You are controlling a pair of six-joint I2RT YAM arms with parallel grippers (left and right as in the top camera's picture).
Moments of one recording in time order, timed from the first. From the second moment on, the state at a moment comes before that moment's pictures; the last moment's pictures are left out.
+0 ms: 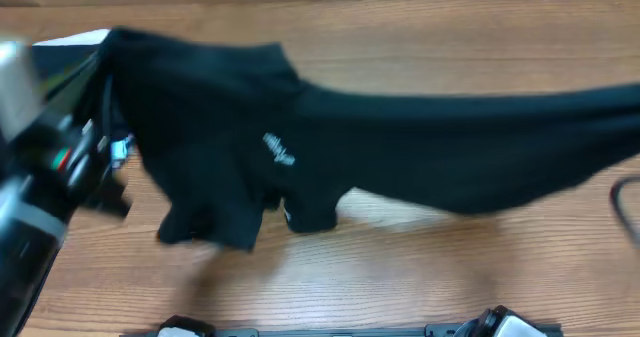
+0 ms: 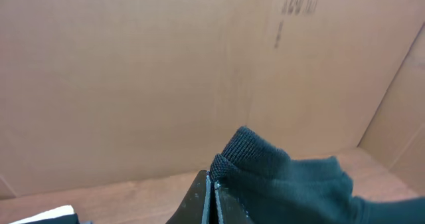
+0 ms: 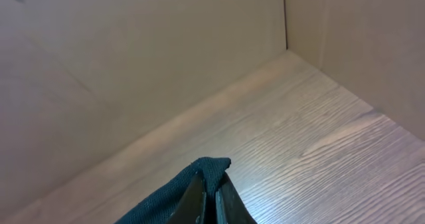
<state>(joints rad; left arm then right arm) -0.27 1.25 2.52 -1.32 0.00 -0.12 -0.57 1.29 2.35 -1.51 -0.23 0.21</state>
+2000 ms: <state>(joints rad) -0.27 2.72 2.55 -0.51 0.07 -0.21 -0.32 2.58 2.29 -0.66 -0.19 0.18</state>
